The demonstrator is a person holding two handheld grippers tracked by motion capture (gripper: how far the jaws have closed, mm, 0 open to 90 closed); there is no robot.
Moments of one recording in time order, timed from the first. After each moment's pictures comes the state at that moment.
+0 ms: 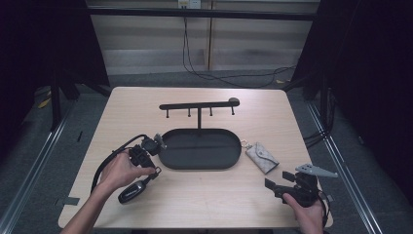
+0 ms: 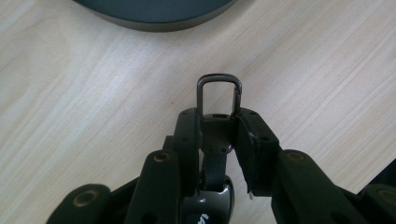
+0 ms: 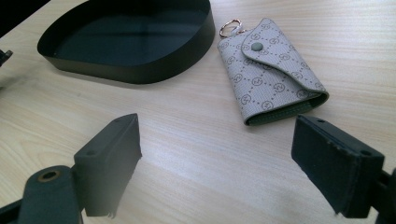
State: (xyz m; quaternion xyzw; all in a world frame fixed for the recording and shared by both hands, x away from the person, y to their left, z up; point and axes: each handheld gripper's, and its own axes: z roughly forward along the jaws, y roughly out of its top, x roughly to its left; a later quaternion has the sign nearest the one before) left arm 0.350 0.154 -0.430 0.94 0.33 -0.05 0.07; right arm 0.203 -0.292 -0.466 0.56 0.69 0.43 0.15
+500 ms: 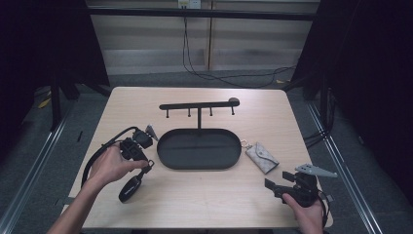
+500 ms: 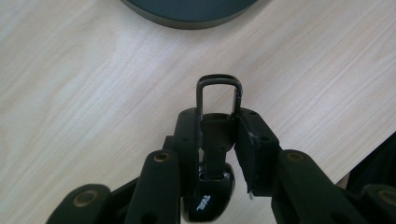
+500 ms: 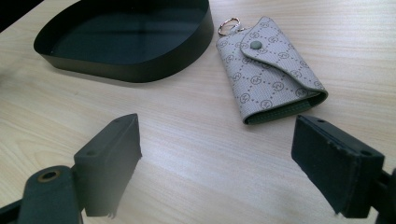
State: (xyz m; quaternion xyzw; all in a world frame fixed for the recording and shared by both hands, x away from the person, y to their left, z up) left arm 0.353 0.170 -0.397 0.93 0.35 -0.04 0.07; right arm 0.203 -0.291 -0.466 0.56 0.69 0.43 0.15
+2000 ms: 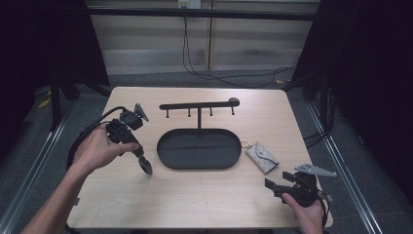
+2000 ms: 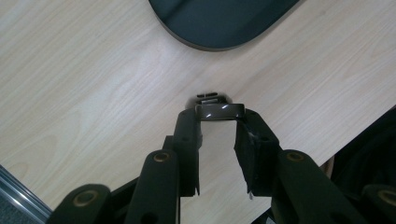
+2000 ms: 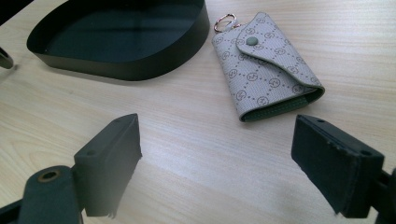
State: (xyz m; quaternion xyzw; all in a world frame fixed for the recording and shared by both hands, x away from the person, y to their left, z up) left arm 0.360 0.181 -0.330 0.92 0.37 -0.01 0.09; right arm 0.204 -0.292 -0.468 0.57 0.69 0.42 0.15
